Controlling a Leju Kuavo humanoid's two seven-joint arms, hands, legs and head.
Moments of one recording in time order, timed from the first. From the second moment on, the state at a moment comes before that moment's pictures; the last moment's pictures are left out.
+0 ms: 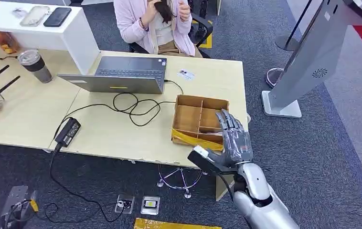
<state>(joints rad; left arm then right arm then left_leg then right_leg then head) -0.09 0.13 0.79 -0.63 -0.46 -0.19 -0.13 -0.40 -0.08 0.68 -1.17 0.90 -0.30 0.22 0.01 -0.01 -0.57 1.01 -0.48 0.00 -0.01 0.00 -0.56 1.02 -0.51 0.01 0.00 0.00</state>
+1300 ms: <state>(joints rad) -0.13 0.12 0.69 -0.64 -0.45 -0.18 -0.11 -0.53 0.05 0.65 -0.91 0.97 -0.26 0.20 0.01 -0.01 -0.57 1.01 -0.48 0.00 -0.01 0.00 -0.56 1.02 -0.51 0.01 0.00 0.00</state>
